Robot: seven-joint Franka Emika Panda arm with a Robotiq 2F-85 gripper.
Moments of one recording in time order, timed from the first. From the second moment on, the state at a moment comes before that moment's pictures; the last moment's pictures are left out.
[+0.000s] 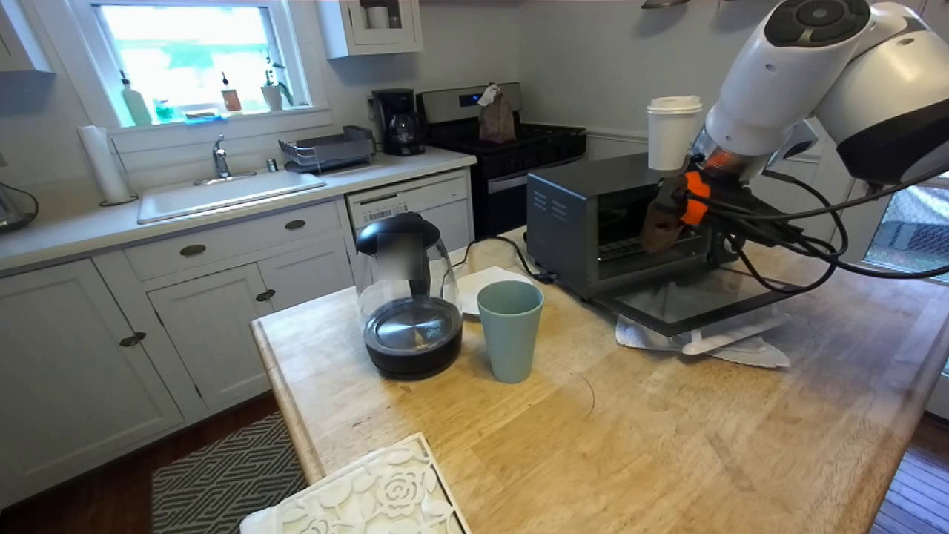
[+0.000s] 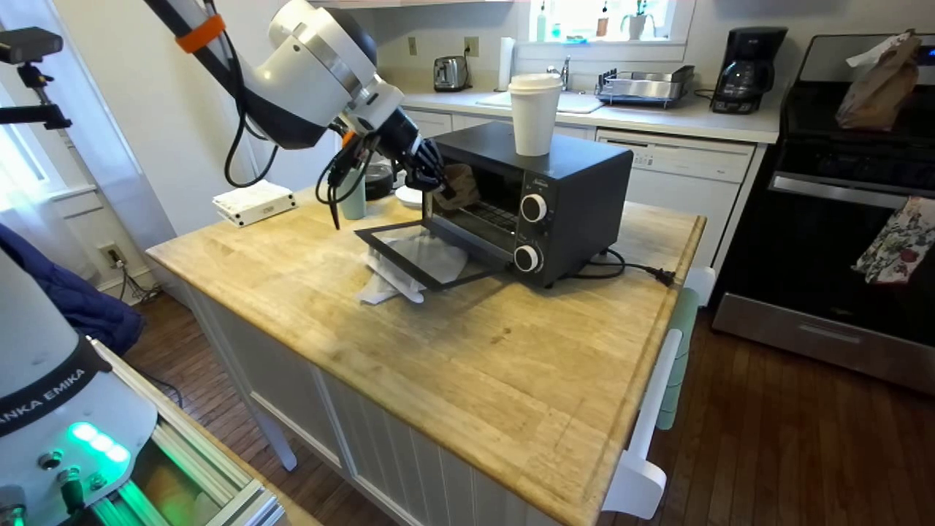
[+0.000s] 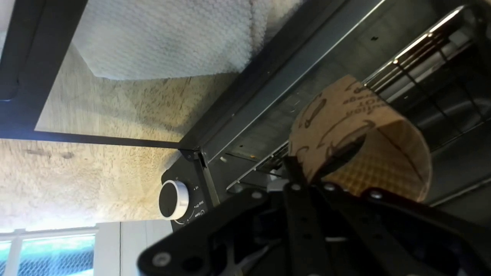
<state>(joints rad) -0.18 0.11 -0.11 -2.37 -1.38 2.82 2.24</state>
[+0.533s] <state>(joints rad) -0.18 0.17 -0.11 -2.31 -1.58 2.81 2.51</state>
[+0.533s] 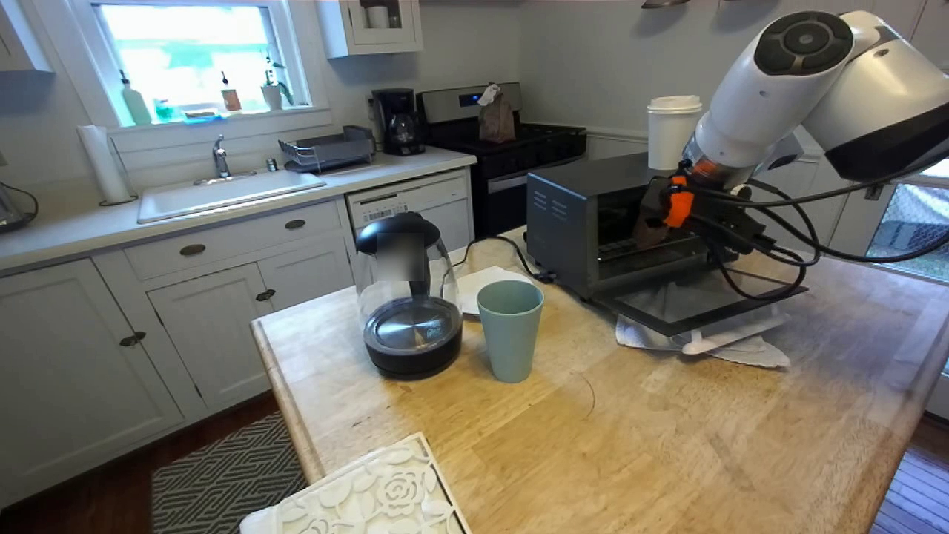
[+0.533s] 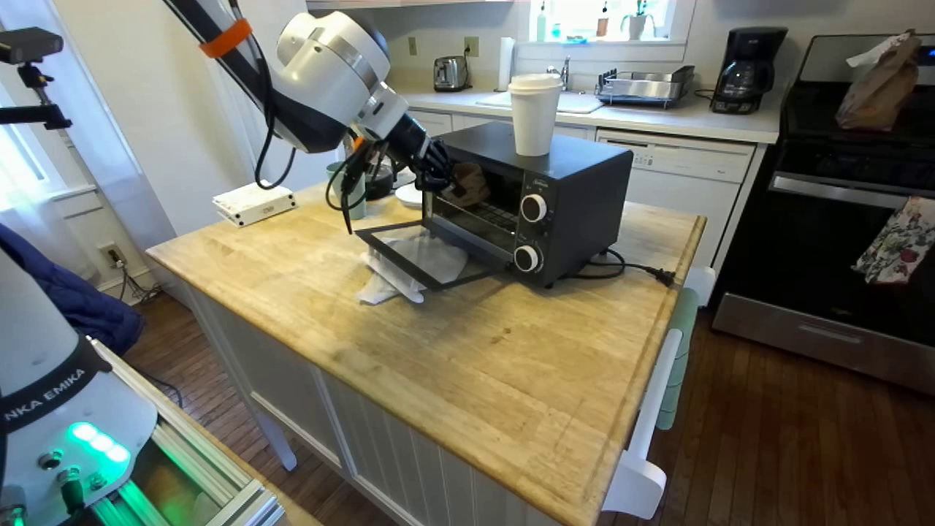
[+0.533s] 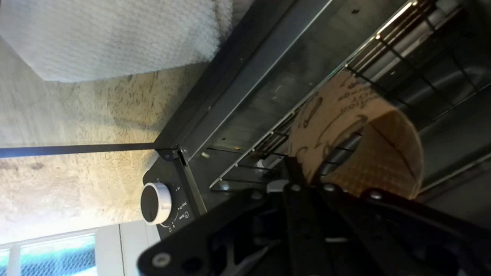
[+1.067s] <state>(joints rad) -0.18 0.23 -0.10 -2.26 -1.68 2.78 2.68</state>
